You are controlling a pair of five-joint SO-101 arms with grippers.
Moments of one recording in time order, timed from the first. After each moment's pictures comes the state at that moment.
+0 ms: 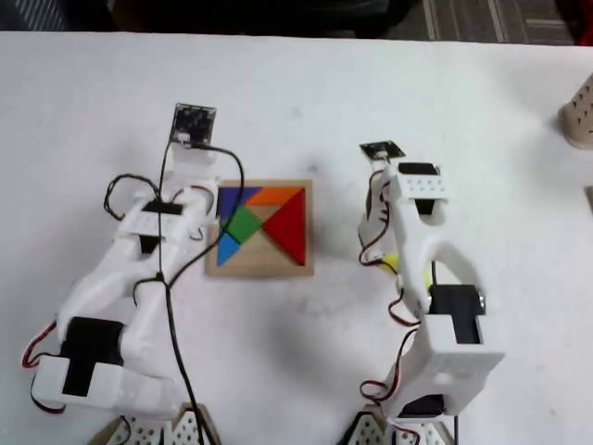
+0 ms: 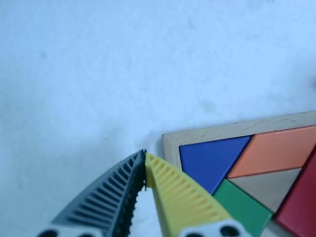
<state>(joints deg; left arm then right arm) -0.9 -0.7 42.9 17.7 1.4 -3.3 13.1 17.8 72.2 16.6</state>
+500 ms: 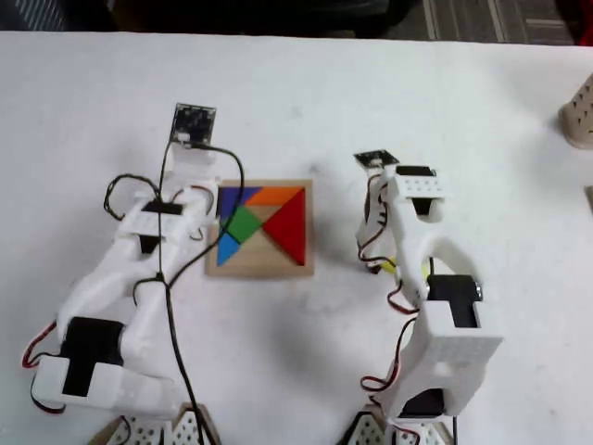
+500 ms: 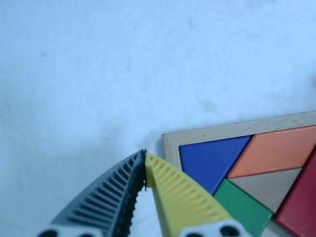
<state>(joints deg) -0.9 -0.7 42.9 17.7 1.4 -3.1 18.7 16.8 71.5 19.6</state>
